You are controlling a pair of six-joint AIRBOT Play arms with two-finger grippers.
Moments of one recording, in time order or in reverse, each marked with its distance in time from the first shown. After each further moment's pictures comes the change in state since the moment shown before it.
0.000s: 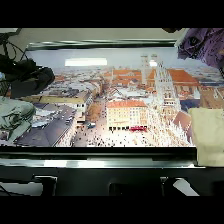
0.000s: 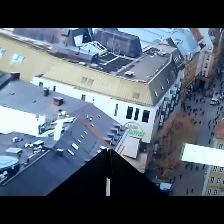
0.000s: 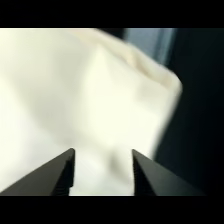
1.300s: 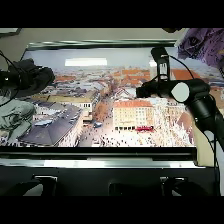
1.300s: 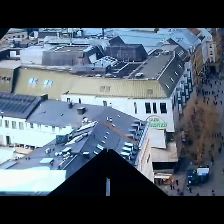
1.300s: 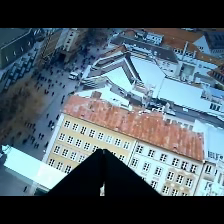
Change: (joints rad) left arm -0.062 0.428 -0.465 0.017 0.269 0.226; right arm 1.307 0.005 0.294 0.230 -0.332 -0.407
